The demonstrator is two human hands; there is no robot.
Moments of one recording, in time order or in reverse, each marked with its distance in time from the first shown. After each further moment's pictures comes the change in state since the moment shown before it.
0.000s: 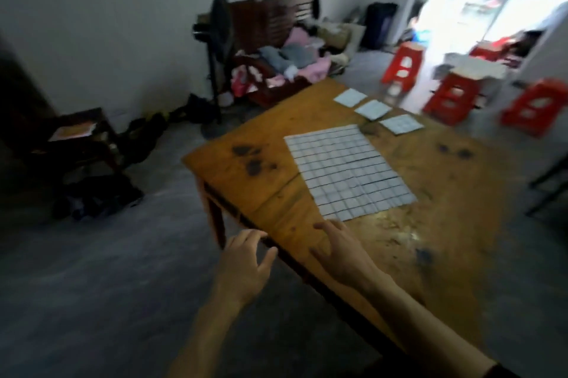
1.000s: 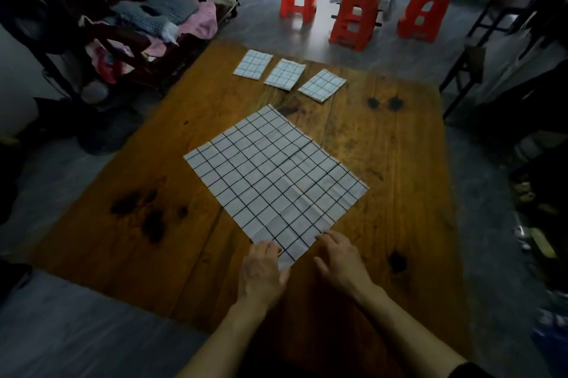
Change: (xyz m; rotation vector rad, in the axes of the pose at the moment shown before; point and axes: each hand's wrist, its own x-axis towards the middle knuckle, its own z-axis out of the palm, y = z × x) left_hand 0.215 0.046 0.184 0.234 -0.451 0.310; right_hand 0.139 0.164 0.013 0.042 0.105 0.448
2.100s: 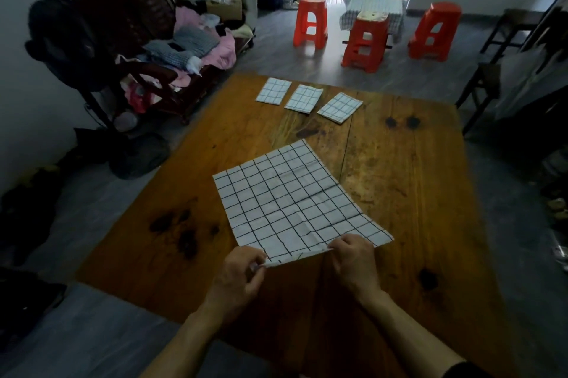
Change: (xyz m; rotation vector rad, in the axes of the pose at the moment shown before) left_hand -0.008 -0.101 -0.075 -0.266 0.123 0.259; right_hand 0.025 -0.028 0.020 0.024 0.410 -0.128
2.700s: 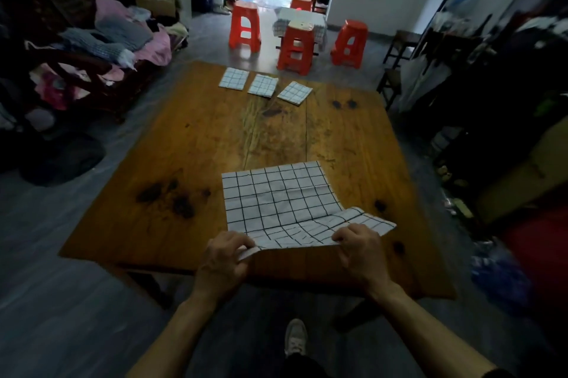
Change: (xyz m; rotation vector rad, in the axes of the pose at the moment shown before) left_hand -0.113 -0.023 -0.046 -0.065 0.060 0.252; right_hand -0.169 -0.087 -0.048 -0.193 0.117 0.090
